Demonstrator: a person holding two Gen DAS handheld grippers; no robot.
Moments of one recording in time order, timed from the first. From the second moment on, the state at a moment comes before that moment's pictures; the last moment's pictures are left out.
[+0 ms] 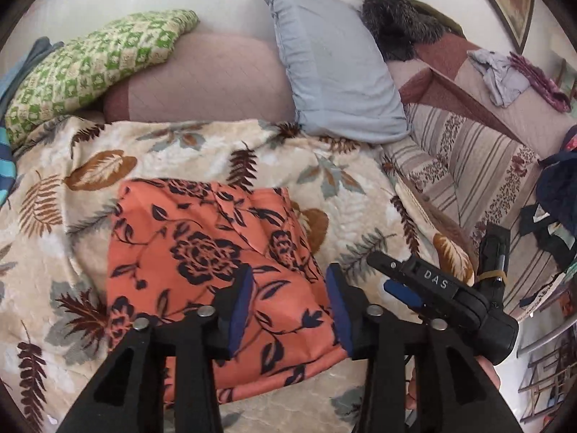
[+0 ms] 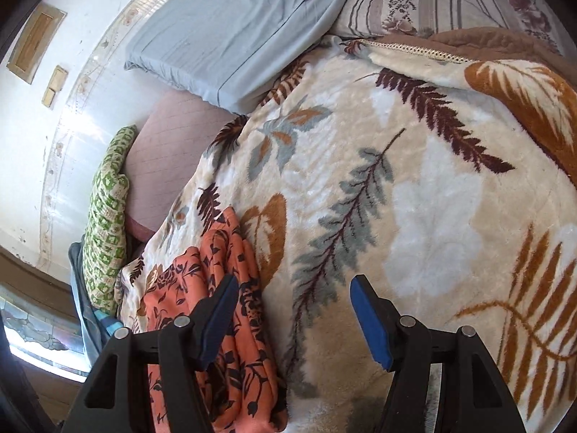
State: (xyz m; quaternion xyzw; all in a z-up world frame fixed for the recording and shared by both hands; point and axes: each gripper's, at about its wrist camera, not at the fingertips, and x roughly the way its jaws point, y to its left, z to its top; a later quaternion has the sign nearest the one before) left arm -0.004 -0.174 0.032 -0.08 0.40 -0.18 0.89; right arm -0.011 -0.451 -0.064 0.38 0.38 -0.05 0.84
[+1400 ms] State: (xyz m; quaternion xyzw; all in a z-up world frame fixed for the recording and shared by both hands) left arm 0.118 -0.109 -0.036 0.12 0.46 0.02 0.88; right arm 0.008 -0.355 -0.072 0.31 0.45 0.13 0.83
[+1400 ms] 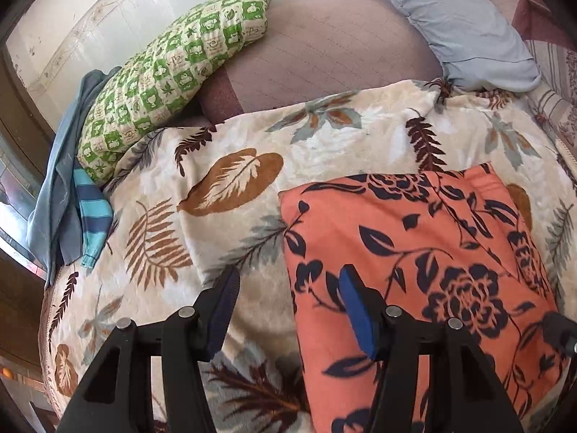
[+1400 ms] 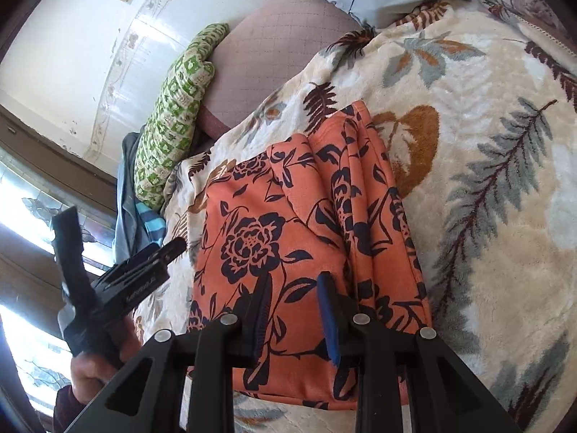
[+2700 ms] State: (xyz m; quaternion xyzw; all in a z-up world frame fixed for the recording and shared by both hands) left arm 0.145 -0.206 -0.057 0.18 0.45 -0.03 0.87; right arm 0.007 -0.401 -0.081 0.42 0.41 0.08 0.81
